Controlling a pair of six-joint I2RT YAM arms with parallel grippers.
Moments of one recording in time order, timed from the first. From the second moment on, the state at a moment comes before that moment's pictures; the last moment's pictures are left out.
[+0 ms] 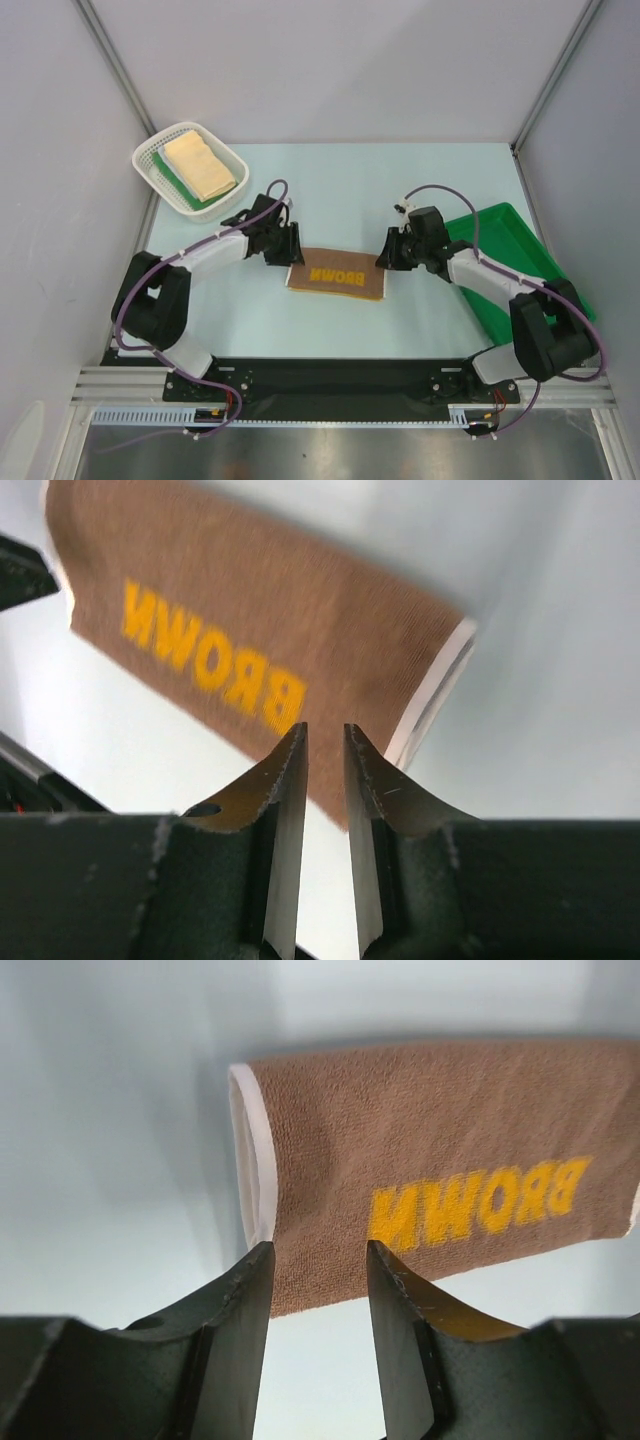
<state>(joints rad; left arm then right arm) -0.45 1.61 0.99 -0.41 0.18 -0.46 0.44 1.39 0.76 -0.16 -0.28 0.44</state>
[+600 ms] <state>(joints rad) -0.31 1.70 1.04 -0.45 0.27 -0.36 0.34 1.53 0.86 -0.22 -0.28 0.34</state>
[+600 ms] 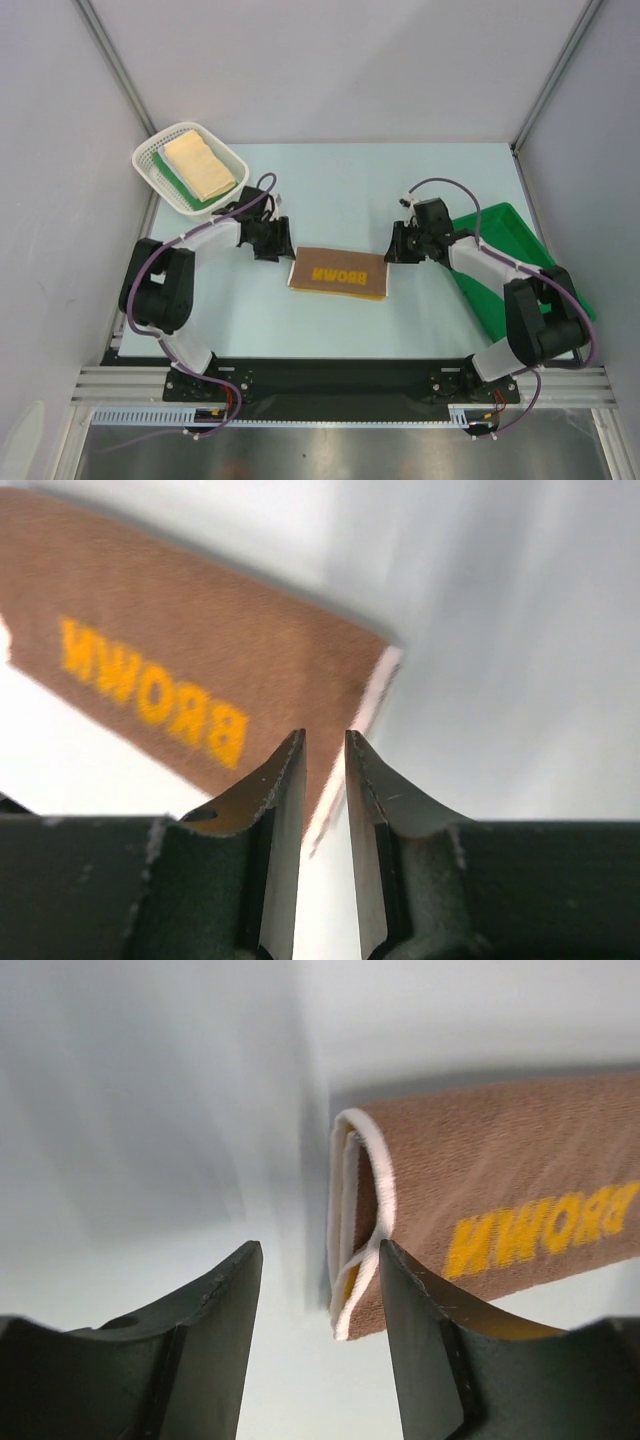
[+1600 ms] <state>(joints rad) -0.34 1.77 1.00 -0.34 0.39 -0.38 0.57 1.14 0.61 -0.20 -0.27 0.46</state>
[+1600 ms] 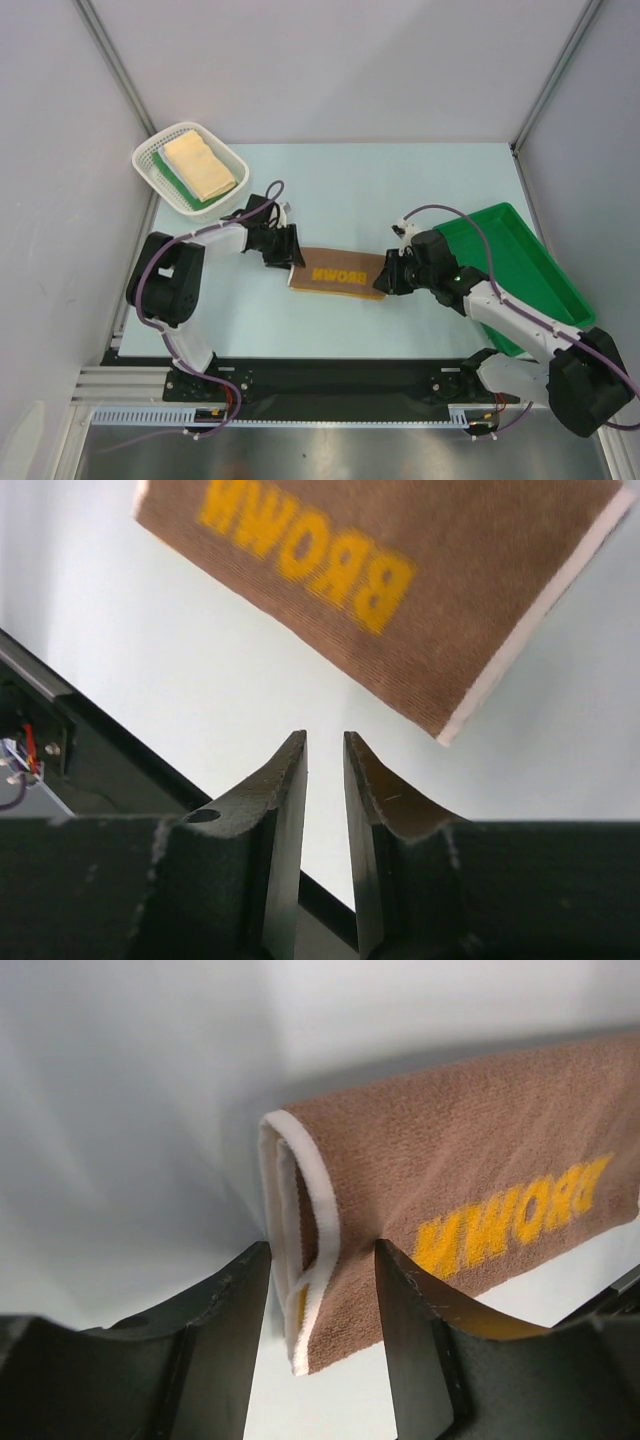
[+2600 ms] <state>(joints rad) -0.36 1.71 1.22 -0.65 -0.10 -0.05 0.57 0.98 0.70 -0.34 -0.25 0.44</state>
